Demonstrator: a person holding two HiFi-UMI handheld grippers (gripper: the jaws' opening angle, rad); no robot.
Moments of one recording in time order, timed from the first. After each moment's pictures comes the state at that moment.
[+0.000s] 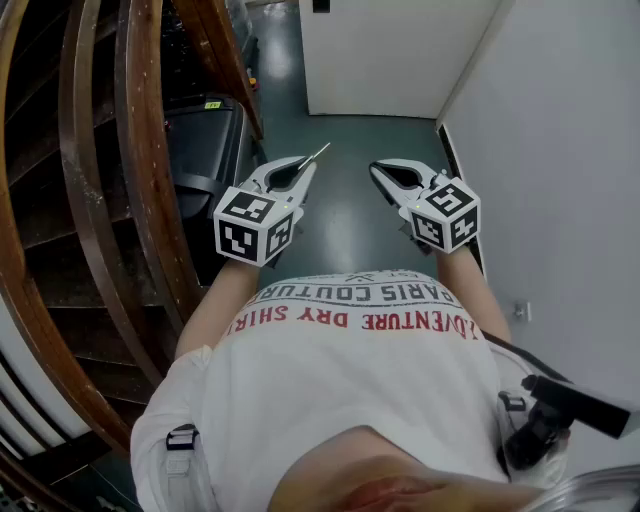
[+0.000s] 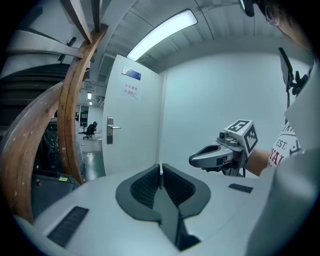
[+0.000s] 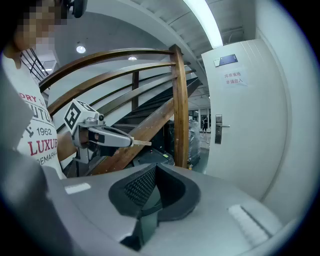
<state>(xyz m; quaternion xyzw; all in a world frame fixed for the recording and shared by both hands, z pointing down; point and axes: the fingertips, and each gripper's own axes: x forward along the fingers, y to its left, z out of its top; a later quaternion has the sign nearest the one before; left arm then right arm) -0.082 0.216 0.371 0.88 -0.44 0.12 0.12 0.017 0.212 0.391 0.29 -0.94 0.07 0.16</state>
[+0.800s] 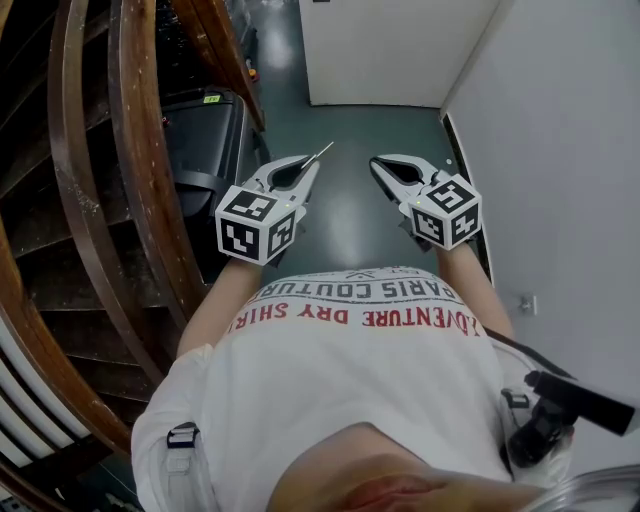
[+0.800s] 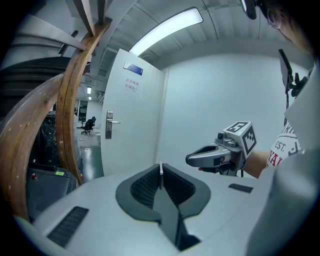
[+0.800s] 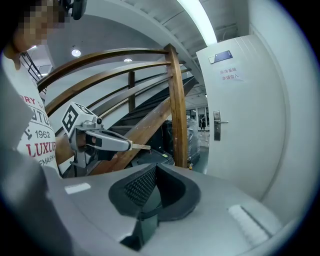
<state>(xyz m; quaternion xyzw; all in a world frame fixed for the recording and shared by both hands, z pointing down) -0.086 0.206 0.389 0.88 -0.43 0.13 0.14 0.006 0.199 0.405 0.29 -0.94 0.09 0.14</state>
